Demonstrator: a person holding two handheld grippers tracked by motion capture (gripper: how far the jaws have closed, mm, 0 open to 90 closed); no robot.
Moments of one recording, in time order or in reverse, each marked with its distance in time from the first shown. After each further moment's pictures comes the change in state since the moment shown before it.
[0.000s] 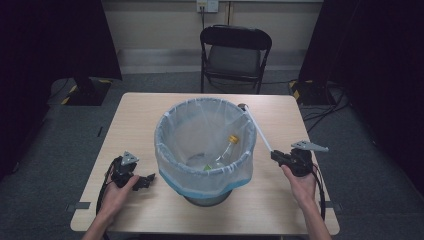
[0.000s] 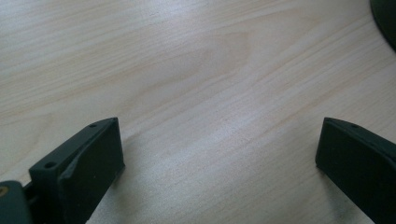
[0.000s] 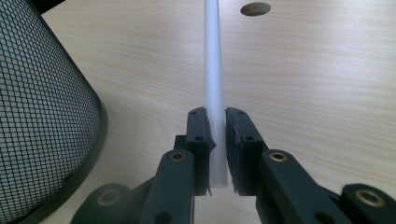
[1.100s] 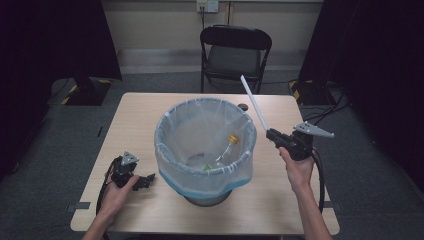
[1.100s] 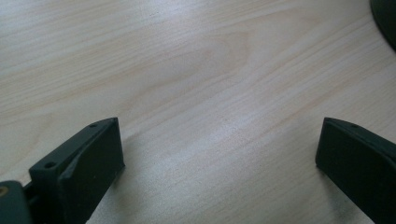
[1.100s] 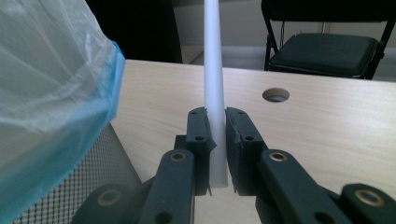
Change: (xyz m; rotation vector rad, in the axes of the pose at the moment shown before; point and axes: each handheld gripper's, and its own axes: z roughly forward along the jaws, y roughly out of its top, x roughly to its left) left arm 0.000 0.000 0.000 0.000 0.000 0.000; right arm 0.023 0.059 -0.012 -0.210 0.073 -0.018
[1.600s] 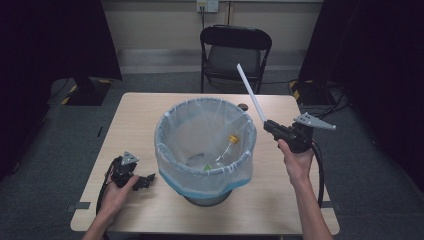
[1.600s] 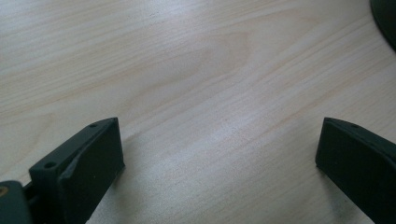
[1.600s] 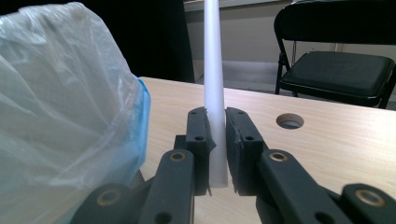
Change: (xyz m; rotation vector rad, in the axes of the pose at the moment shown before) left arm 0.000 0.000 0.000 0.000 0.001 0.000; right arm 0.009 0.026 0.001 -0.049 0.049 -0.010
